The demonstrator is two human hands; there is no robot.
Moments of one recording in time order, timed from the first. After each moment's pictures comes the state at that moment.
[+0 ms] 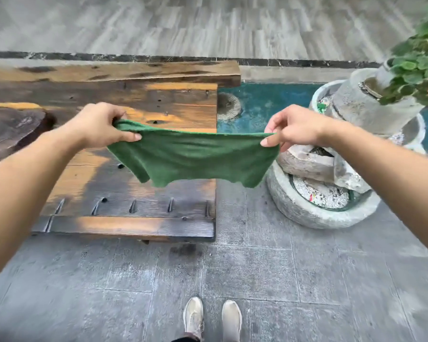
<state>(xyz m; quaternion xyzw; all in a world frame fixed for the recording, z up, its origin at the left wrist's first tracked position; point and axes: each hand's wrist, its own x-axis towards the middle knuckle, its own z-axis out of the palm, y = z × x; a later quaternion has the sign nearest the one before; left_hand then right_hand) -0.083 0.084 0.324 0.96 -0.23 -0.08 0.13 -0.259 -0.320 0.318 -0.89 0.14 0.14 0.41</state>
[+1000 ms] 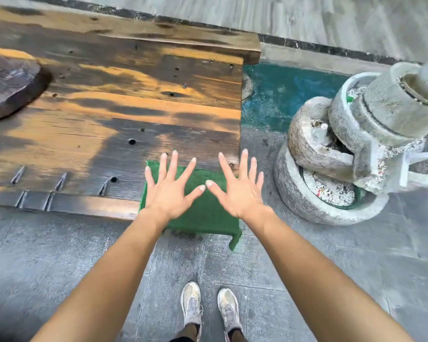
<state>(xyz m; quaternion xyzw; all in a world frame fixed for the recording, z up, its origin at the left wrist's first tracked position) -0.169 0.096 0.090 0.96 -0.23 -0.16 0.07 -0.240 -0.097 0.108 -0.96 0.17 0.13 0.19</state>
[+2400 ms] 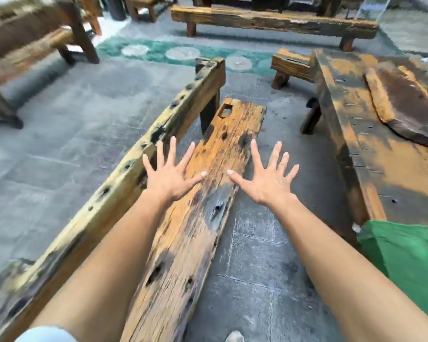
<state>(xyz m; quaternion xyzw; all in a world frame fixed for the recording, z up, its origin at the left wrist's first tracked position) -0.883 0.308 0.238 0.81 0.59 -0.01 0.08 -0.631 0.224 0.248 -0.82 -0.55 0.15 0.07</state>
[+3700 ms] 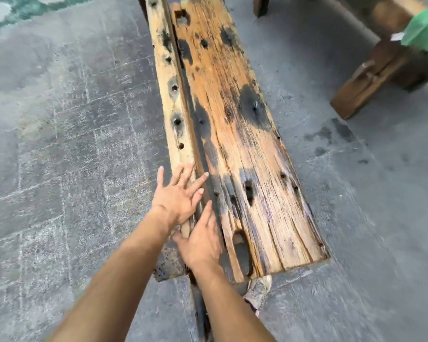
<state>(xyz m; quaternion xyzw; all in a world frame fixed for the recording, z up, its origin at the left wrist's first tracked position) -1.335 0.357 0.033 0.93 0.28 -0.24 0.04 -1.329 0.223 0.021 -0.86 -0.23 0.39 0.22</state>
